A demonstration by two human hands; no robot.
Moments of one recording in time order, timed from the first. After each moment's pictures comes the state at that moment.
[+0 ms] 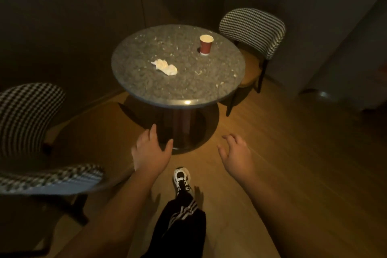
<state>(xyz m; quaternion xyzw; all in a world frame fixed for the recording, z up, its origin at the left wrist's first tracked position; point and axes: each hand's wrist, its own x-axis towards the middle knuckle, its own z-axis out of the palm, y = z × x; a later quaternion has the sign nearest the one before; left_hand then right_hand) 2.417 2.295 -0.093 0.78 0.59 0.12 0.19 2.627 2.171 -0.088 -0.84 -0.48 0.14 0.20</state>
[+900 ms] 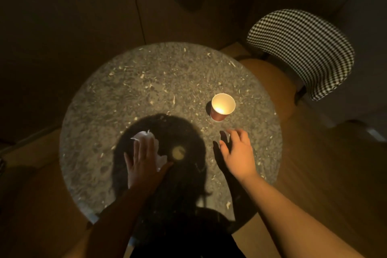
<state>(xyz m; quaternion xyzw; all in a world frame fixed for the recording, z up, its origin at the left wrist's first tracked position) 2.627 2.684 -0.176 0.77 0.60 0.05 0.20 2.885 2.619 -0.110 -0.83 -0.49 0.20 0.20</state>
